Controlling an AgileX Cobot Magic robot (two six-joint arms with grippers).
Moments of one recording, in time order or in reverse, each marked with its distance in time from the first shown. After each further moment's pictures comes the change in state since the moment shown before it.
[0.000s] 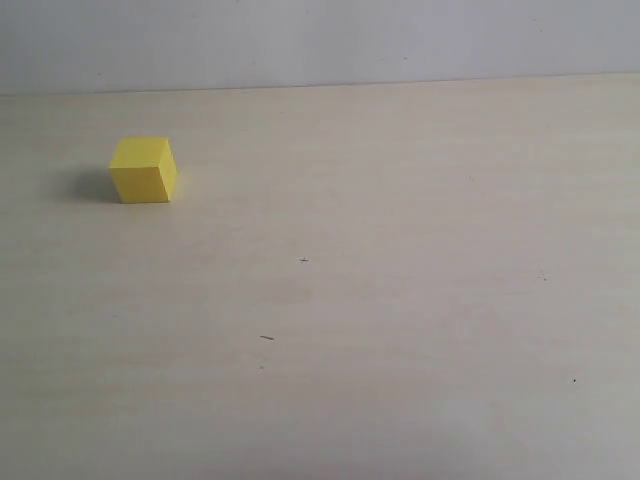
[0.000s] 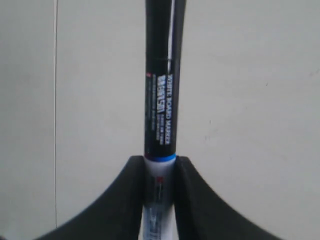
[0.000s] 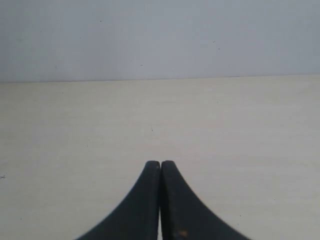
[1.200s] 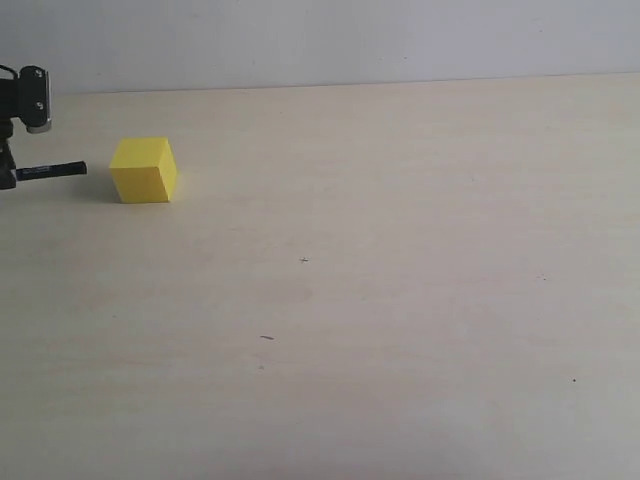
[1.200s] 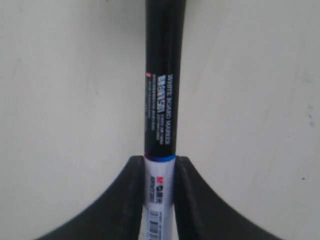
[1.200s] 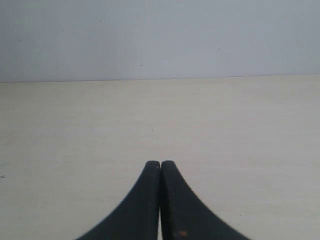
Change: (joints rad) left arm 0.123 0.501 -0.318 -0.458 -0.281 1.599; right arm 0.000 0.000 0.000 0.000 0.000 0.000
